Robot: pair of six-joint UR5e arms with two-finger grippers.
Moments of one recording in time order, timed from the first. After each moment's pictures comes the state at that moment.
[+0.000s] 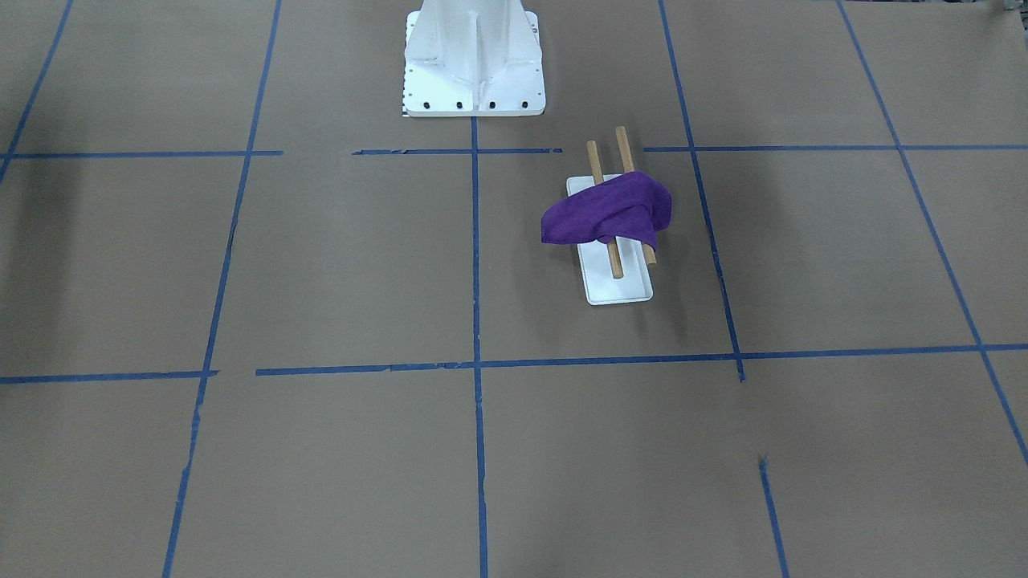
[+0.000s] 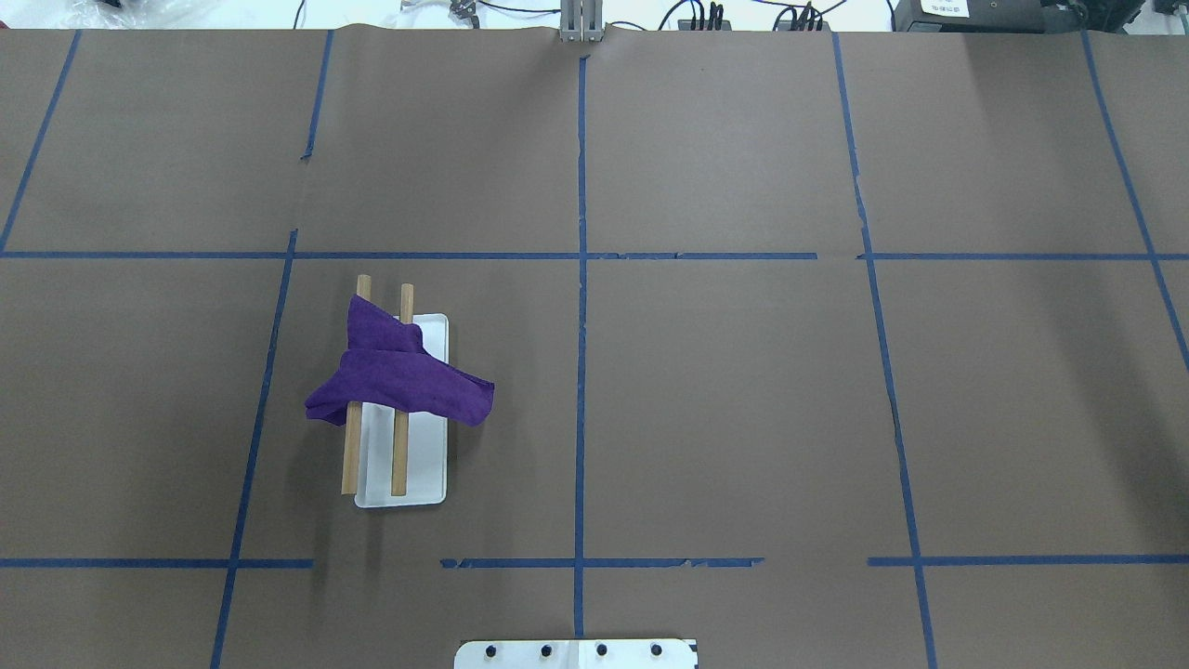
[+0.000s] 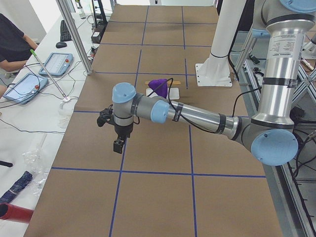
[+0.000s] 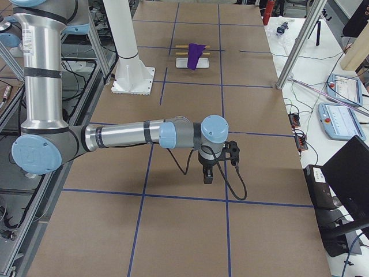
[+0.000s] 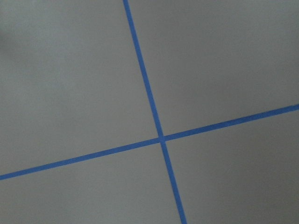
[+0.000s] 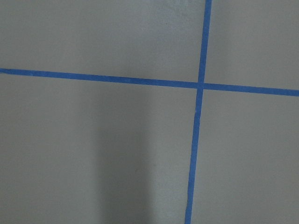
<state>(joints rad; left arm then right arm) -1.52 -1.61 -1.69 -1.57 -2.20 0.12 1.54 -1.62 1.76 -1.68 2.41 -0.02</state>
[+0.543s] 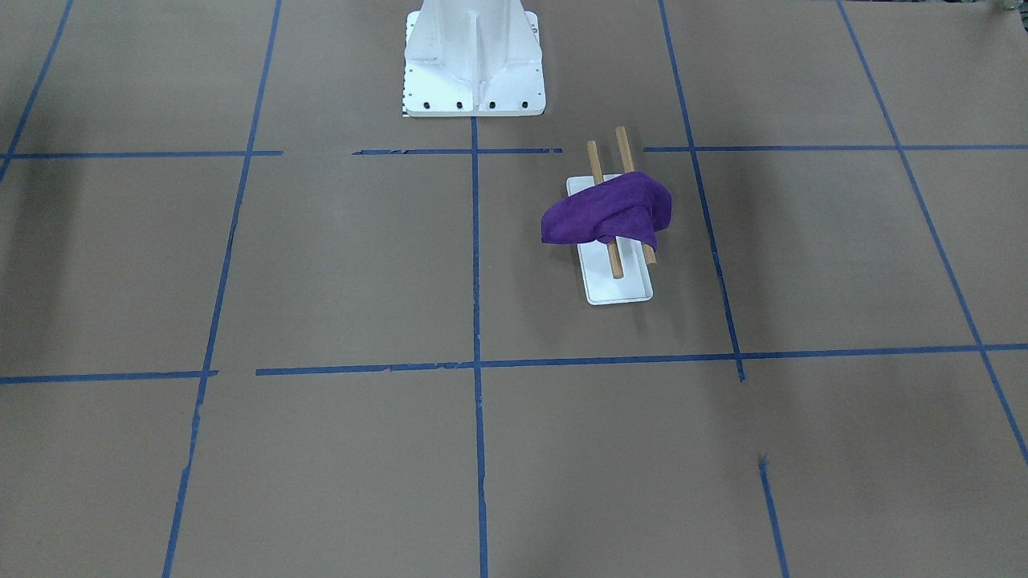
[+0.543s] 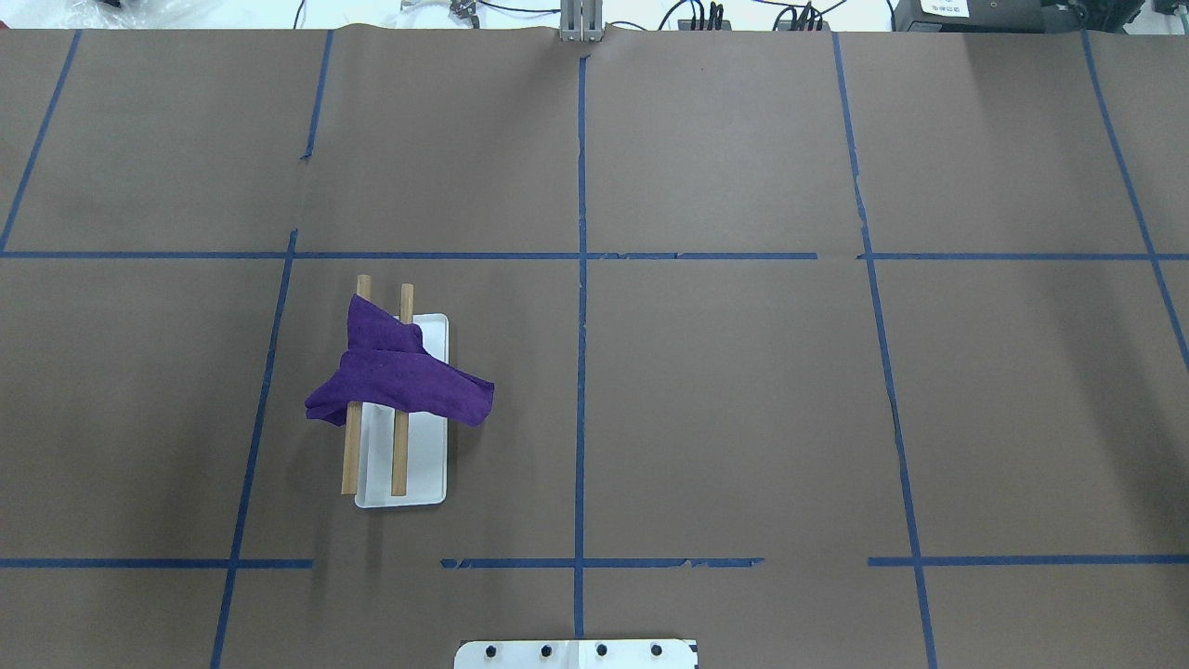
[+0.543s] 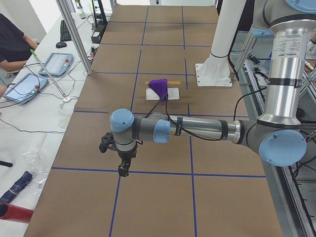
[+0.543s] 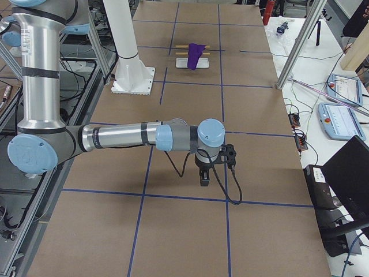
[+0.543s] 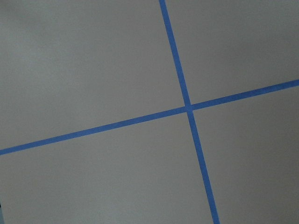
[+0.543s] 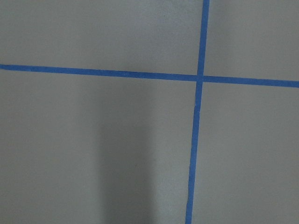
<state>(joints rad) -1.55 -1.61 -1.59 -1.57 -2.25 0.15 1.54 -1.63 1.76 -1.68 2.42 -0.02</state>
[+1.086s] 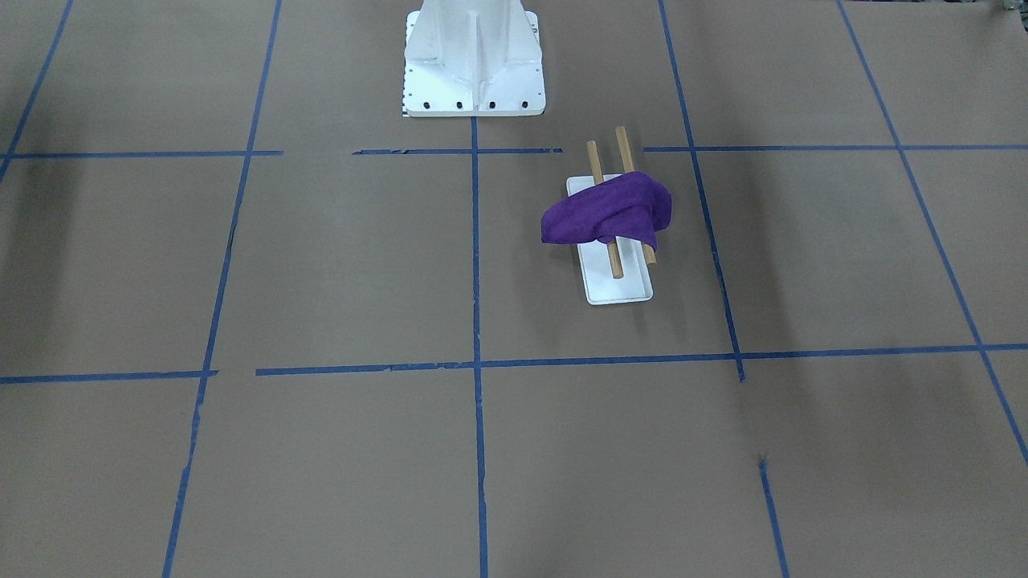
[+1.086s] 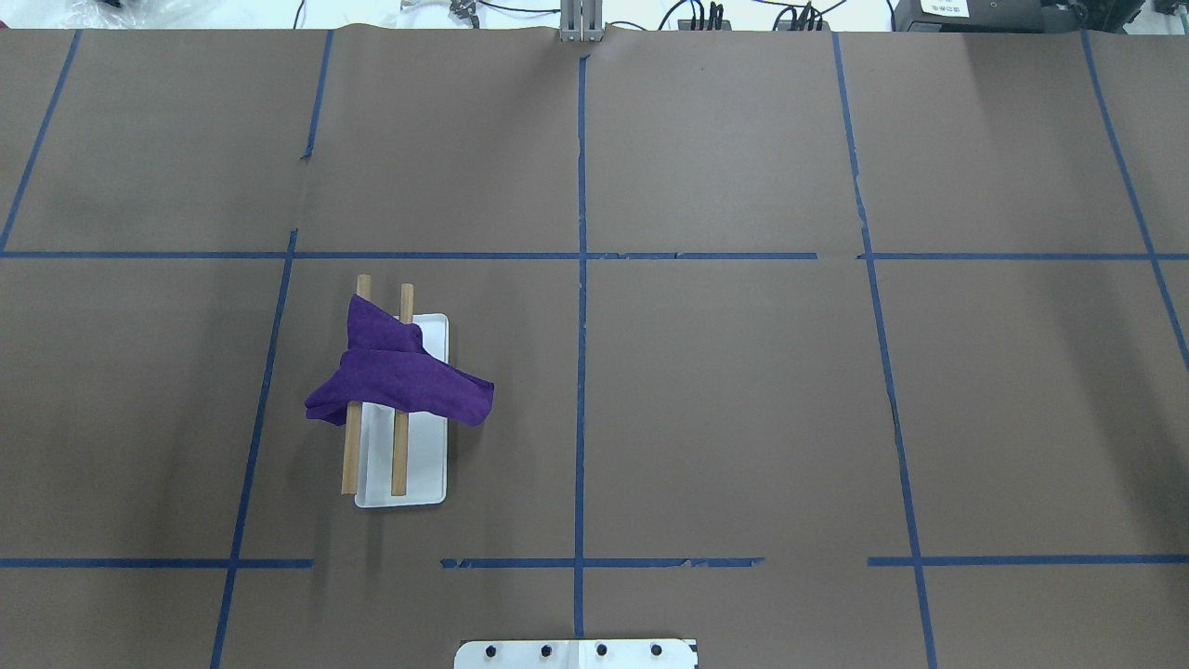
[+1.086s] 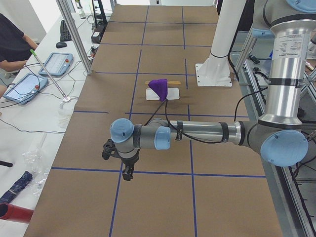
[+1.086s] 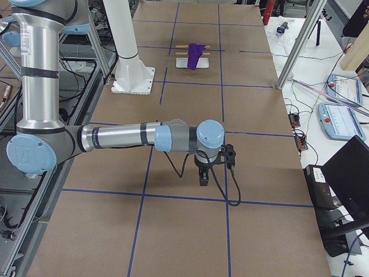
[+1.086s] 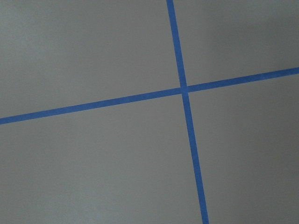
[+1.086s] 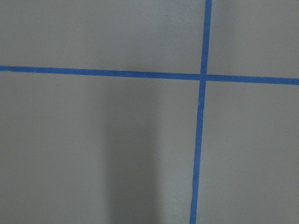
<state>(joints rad) -1.56 -1.60 -1.55 -1.57 -2.32 0.15 1.55 -1.64 1.76 -1.68 2.44 -0.02</state>
